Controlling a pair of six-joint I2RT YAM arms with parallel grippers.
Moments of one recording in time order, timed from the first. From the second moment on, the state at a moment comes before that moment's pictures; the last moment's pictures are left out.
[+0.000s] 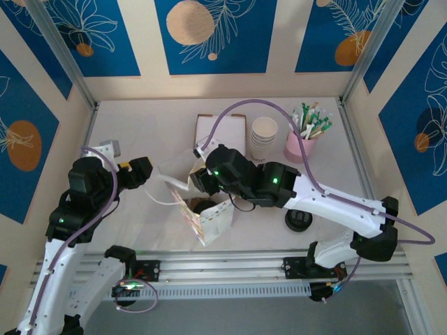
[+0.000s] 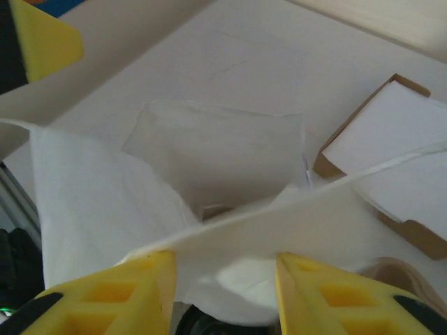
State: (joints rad) left arm -0.25 0.66 1.00 -0.77 0.11 -0.48; right arm 1.21 1.39 1.53 -0.76 0.34 0.36
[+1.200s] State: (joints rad) left arm -0.25 0.62 1.03 -0.64 -0.11 -0.29; right arm 1.17 0.73 1.17 -0.39 0.40 0.06
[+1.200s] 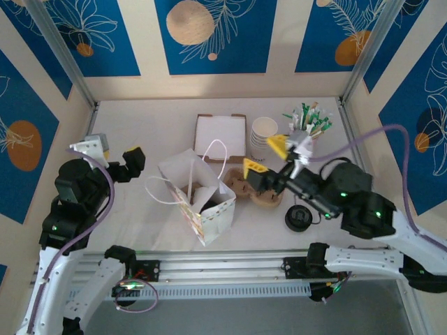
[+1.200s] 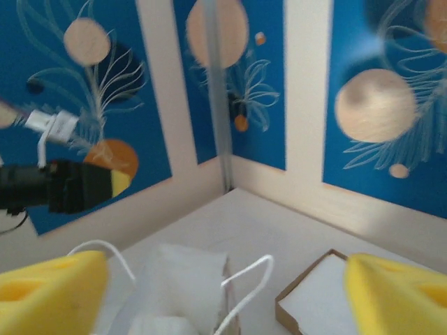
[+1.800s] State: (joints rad) left arm -0.25 0.63 0.64 -0.41 -0.52 -0.29; right arm 0.39 0.53 0.50 -0.26 0.36 0.06
